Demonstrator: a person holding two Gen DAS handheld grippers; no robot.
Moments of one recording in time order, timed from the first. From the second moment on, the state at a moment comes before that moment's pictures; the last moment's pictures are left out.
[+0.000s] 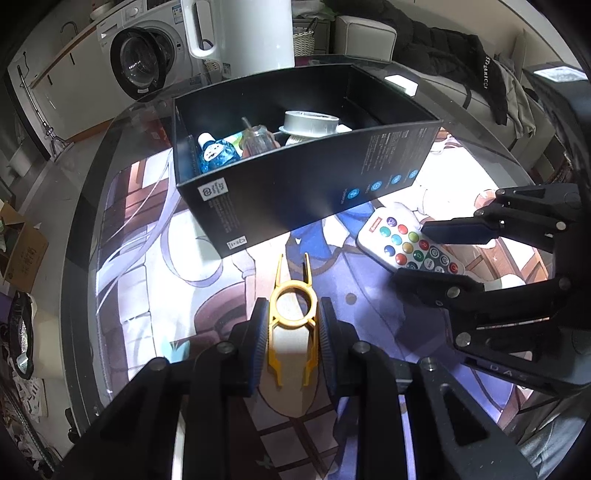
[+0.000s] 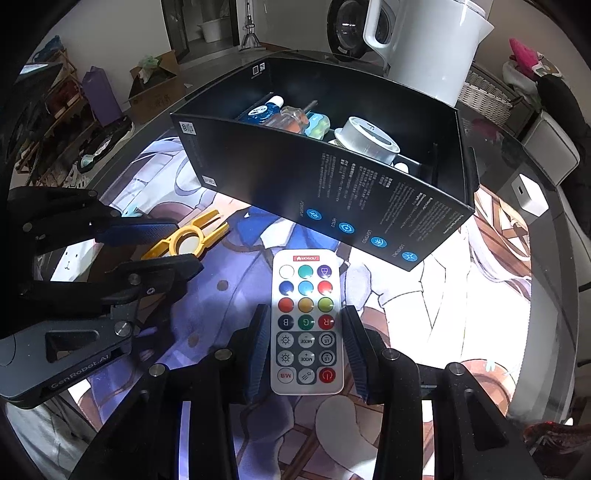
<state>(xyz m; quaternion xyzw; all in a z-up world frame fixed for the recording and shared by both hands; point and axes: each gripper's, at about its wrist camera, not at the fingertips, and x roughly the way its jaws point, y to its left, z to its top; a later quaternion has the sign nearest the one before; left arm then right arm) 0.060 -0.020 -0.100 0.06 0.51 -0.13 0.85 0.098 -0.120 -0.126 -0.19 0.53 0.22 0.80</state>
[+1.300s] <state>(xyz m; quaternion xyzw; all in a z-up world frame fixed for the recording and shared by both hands) -0.015 0.018 0.050 0.03 0.09 -0.04 0.99 -0.004 -0.162 0.046 -0.07 0.12 0.22 0.97</state>
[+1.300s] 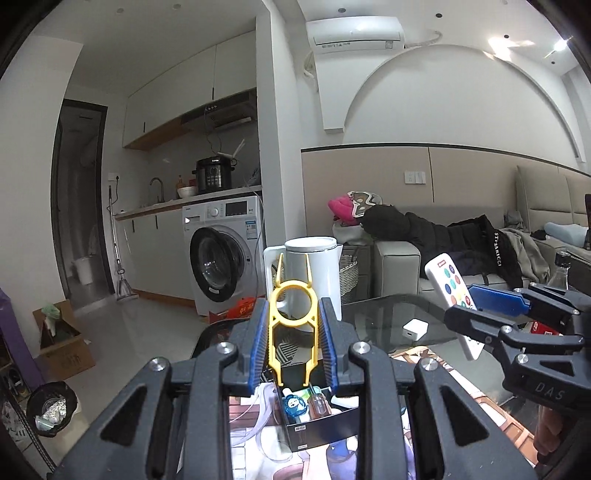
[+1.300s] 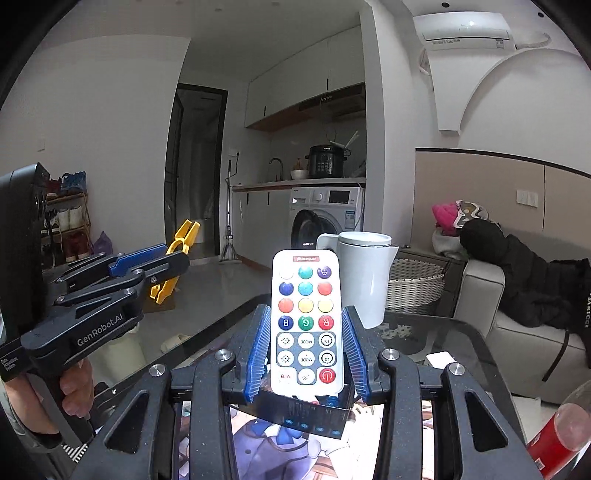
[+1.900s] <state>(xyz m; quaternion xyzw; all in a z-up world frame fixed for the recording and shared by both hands) 0.019 0.015 0.040 0.01 0.11 -0.06 0.99 0.038 -0.153 0.041 -0.07 0.13 0.22 0.97</state>
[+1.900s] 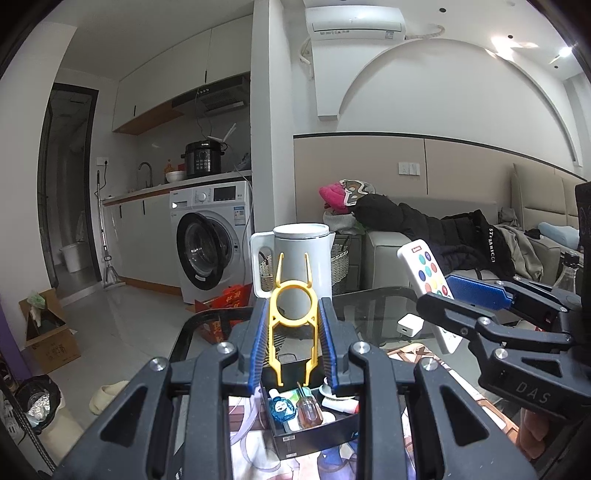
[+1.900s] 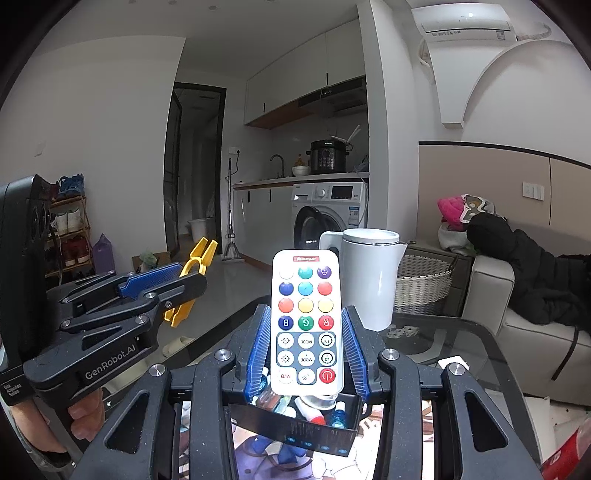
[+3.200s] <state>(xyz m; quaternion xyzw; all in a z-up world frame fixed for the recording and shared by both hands) 0.139 0.008 -0.002 -0.02 0.26 -0.07 0.96 0.176 -0.126 -0.011 -0.06 0.26 0.20 0.94</state>
